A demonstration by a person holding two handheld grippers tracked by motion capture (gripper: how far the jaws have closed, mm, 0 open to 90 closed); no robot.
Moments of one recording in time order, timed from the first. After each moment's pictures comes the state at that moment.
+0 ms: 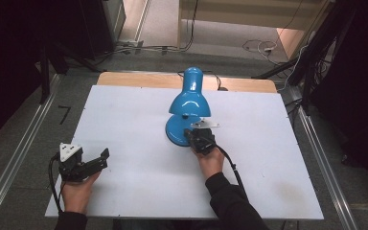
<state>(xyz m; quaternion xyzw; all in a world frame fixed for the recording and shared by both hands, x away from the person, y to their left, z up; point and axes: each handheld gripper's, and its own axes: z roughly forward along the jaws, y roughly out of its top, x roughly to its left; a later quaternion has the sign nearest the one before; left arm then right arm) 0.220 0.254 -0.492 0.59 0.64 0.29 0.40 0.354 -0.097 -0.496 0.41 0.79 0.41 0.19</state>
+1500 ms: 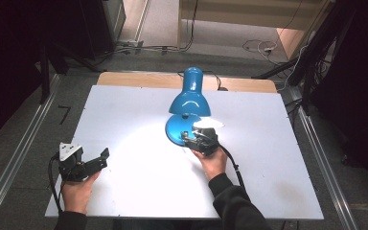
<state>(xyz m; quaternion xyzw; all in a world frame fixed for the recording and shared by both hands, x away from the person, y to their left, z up) 0.221 0.255 -0.493 0.58 0.65 0.28 0.40 0.353 -0.108 -0.488 0.42 0.79 0.42 0.17</state>
